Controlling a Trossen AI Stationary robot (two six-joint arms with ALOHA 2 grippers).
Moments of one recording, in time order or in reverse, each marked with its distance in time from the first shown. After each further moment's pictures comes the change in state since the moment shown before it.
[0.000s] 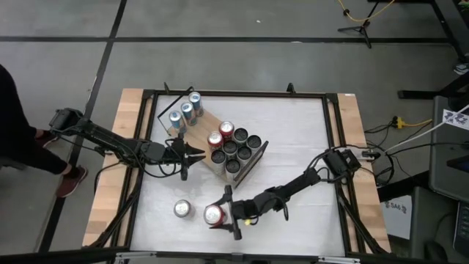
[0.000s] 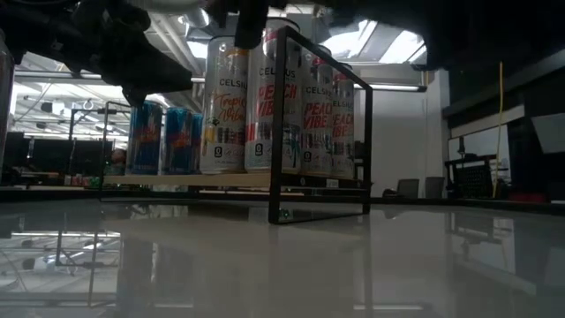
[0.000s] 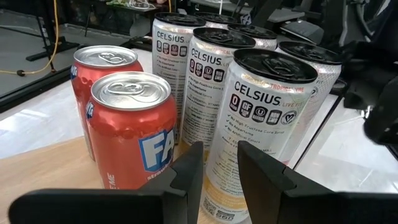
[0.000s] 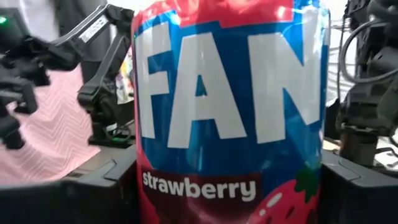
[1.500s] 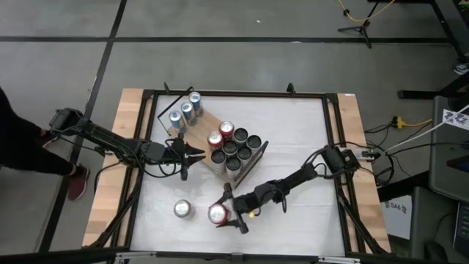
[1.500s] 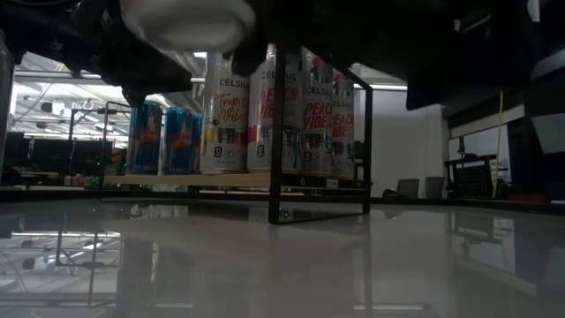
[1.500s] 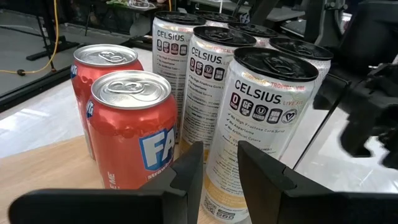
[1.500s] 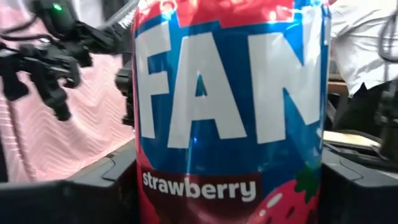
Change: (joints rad) left arm 0.000 0.000 0.000 -0.003 0.000 0.000; right arm -0.057 -0.002 -0.105 0.081 -0.243 0.016
